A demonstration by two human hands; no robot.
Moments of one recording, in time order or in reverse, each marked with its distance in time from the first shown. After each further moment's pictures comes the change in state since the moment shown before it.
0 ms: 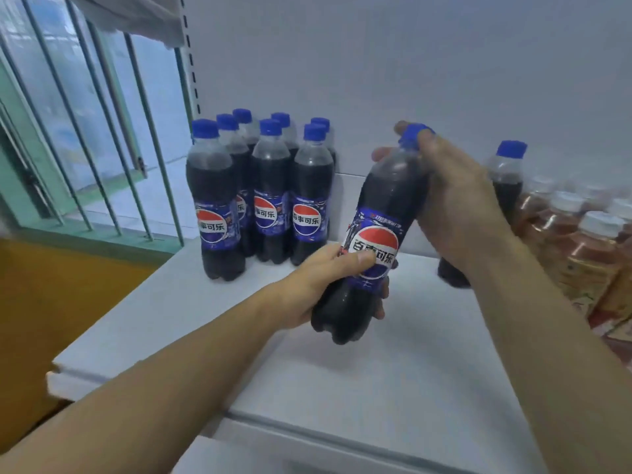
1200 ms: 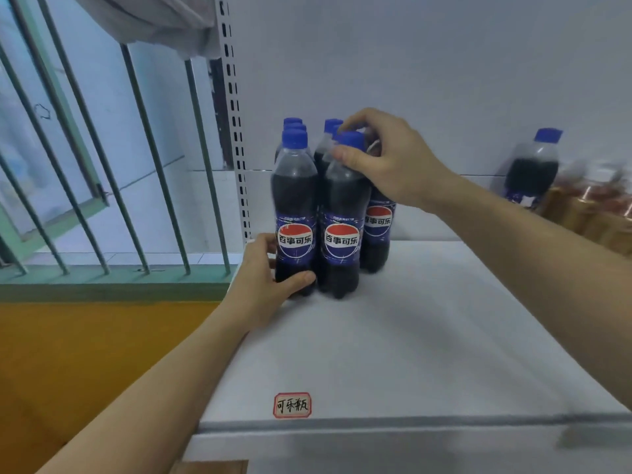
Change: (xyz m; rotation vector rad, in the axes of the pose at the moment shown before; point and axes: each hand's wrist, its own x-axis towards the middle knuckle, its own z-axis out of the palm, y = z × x) left_hand -0.096 0.000 -0.204 0.747 0.538 0.127; right_hand 0.056 0.022 0.159 -0.953 0.017 -0.277
